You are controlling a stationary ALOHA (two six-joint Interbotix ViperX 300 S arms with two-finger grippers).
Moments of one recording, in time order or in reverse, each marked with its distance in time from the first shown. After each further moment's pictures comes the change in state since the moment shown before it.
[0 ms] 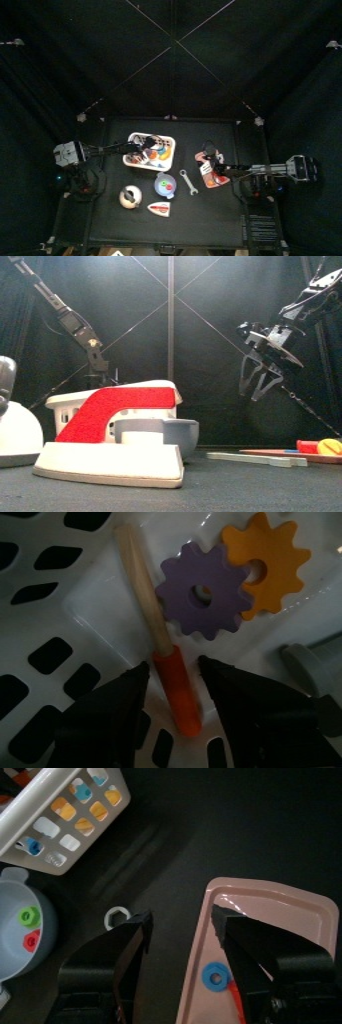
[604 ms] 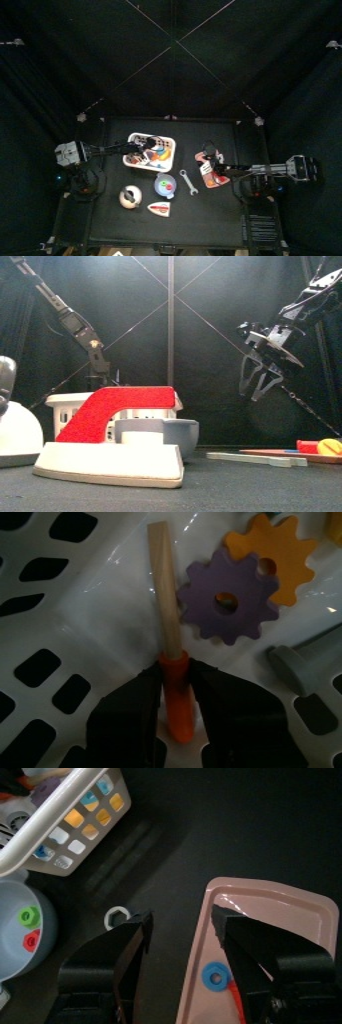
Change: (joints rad) left arm -0.003 0.005 -0.002 -0.005 0.003 0.003; right arm 0.000 0.000 -0.002 0.003 0.000 0.002
